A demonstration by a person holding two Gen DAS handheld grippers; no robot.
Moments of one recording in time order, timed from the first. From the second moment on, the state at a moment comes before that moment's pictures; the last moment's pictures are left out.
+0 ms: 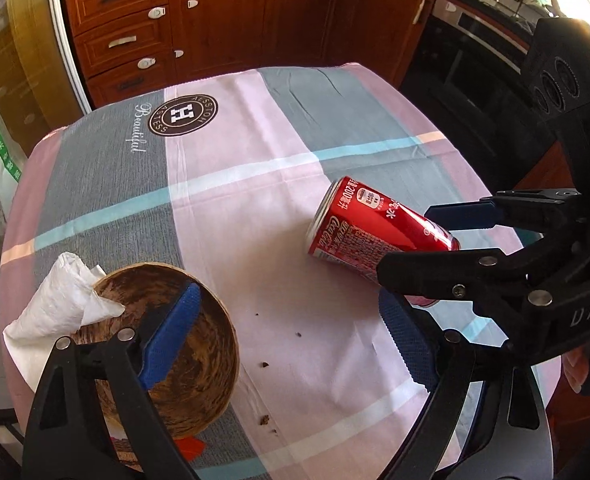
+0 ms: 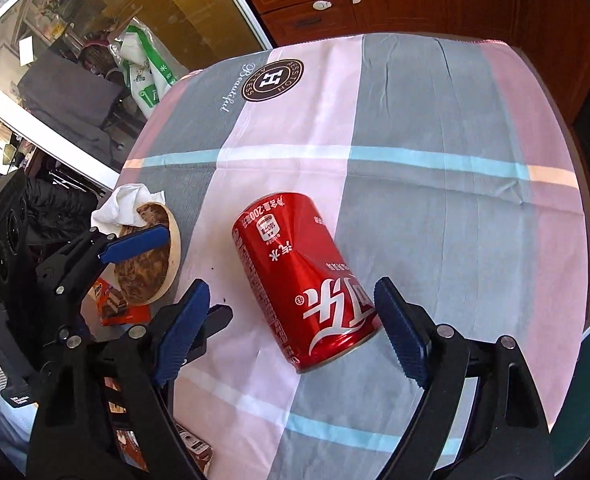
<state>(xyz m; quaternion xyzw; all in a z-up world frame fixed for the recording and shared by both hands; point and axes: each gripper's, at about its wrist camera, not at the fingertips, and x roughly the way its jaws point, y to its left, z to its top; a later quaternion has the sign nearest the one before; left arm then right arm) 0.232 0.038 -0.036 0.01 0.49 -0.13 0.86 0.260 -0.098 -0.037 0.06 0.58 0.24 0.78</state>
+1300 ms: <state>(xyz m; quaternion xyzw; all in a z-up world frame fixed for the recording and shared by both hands) 0.195 0.227 -0.042 -0.08 0.49 -0.08 0.87 0.205 -0.020 -0.047 0.01 0.57 0.15 0.81</state>
